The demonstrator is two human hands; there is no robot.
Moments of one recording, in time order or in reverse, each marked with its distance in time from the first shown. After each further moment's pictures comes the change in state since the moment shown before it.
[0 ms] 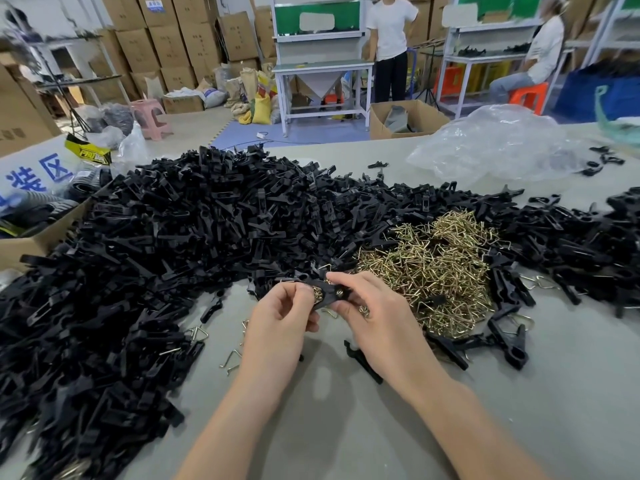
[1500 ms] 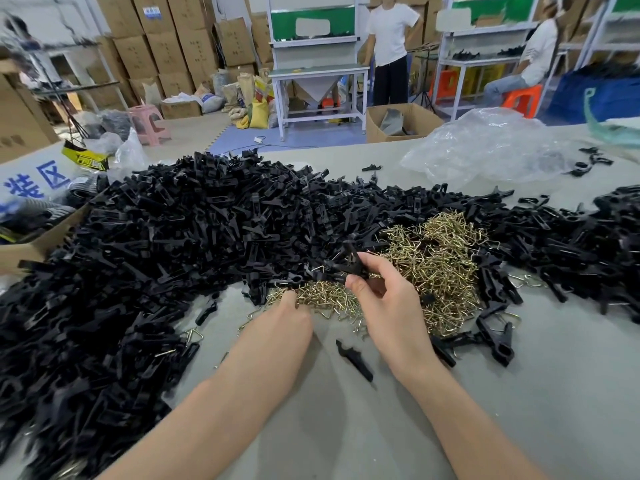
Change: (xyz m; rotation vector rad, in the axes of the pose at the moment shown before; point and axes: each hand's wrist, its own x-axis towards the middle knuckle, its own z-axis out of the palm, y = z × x) left_hand 0.004 0.007 -0.006 1.575 -0.335 0.416; right_hand 0.008 0.016 -0.004 0.350 0.195 0.255
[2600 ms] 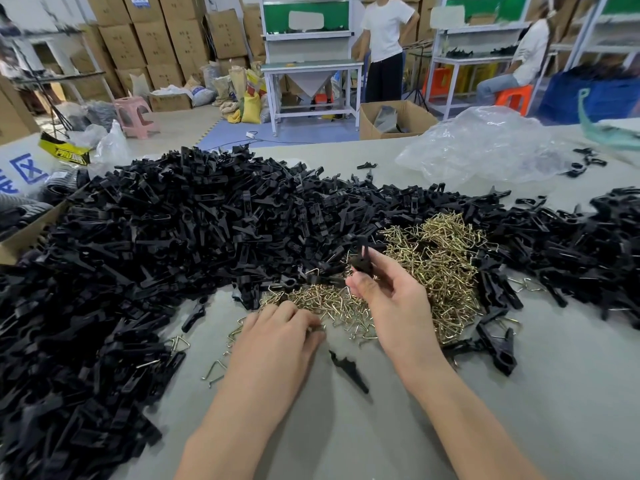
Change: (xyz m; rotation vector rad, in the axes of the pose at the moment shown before) left_hand 0.001 0.002 0.022 -0.325 0.183 -0.067; right_hand 0.006 -0.009 -0.003 0.261 0.004 0.064
